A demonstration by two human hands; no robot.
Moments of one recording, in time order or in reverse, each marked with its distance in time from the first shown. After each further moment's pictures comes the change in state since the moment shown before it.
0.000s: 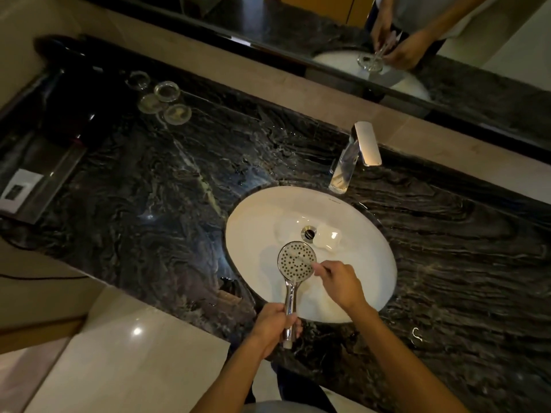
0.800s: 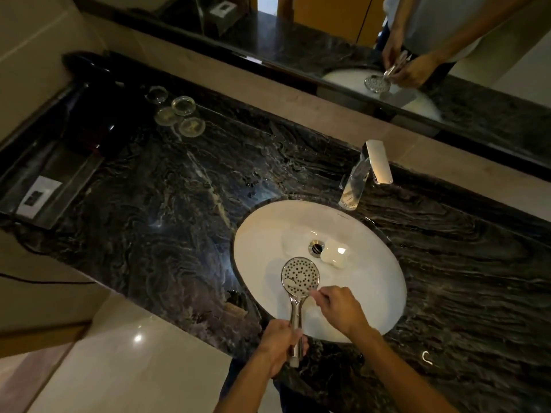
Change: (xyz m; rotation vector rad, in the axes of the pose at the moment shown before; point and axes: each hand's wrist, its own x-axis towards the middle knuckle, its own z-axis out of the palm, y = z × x) left_hand 0.002 0.001 0.000 -0.068 0.035 -0.046; right_hand -0.007 -0.007 0.012 -0.155 -0.111 -0.050
